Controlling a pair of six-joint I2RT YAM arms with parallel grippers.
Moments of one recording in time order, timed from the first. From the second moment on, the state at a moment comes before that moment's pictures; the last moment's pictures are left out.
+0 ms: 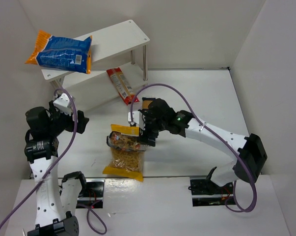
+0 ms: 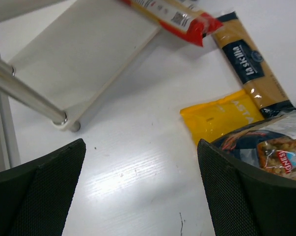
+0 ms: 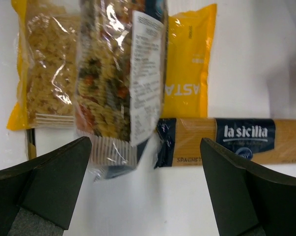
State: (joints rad) left arm 0.31 0.73 0.95 -0.67 0.59 0.30; right arm 0.87 1.43 1.16 -0.50 -0.38 -0.56
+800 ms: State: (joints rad) left arm 0.38 0.72 0.90 -0.66 0.52 0.30; right arm 1.00 1.49 1.09 -0.39 -0.27 -0.61
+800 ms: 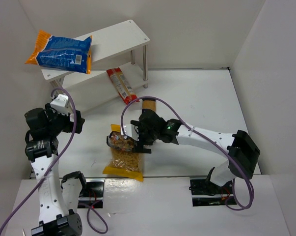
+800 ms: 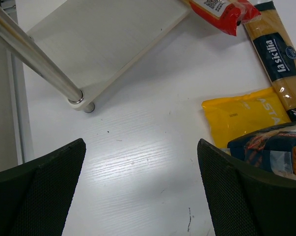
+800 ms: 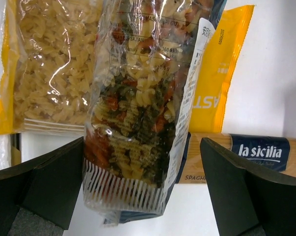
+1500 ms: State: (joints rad) left arm 0.40 0.71 0.89 -0.66 0.51 0.30; right arm 0.99 1.63 1.12 -0.32 -0.29 -0.60
